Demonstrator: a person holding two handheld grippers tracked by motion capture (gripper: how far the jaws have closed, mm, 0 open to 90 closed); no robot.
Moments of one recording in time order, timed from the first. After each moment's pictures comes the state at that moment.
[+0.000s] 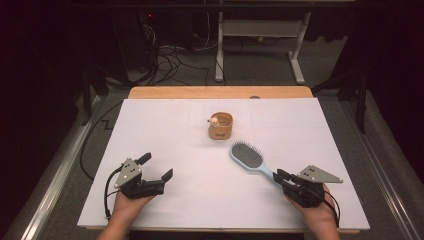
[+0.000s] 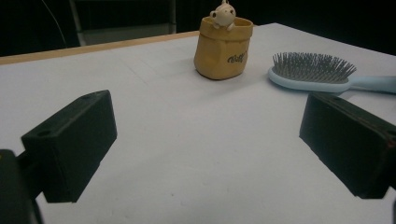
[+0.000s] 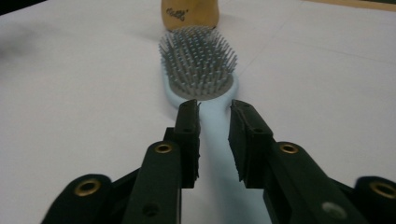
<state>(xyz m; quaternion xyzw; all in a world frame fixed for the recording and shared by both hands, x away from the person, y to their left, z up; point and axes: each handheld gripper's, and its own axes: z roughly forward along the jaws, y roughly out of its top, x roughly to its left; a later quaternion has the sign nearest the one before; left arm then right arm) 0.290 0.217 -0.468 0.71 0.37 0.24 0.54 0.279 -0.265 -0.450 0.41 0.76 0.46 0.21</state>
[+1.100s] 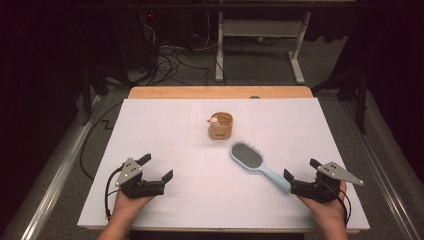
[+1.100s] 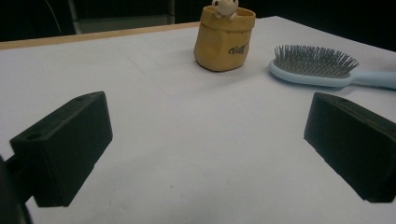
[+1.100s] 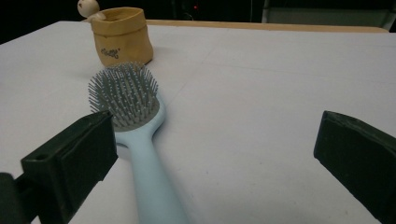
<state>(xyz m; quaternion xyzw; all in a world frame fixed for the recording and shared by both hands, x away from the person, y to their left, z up) 0.292 0.218 -0.471 0.72 0.38 0.22 0.54 0.284 -0.295 -0.449 0.48 0.68 0.48 0.28</state>
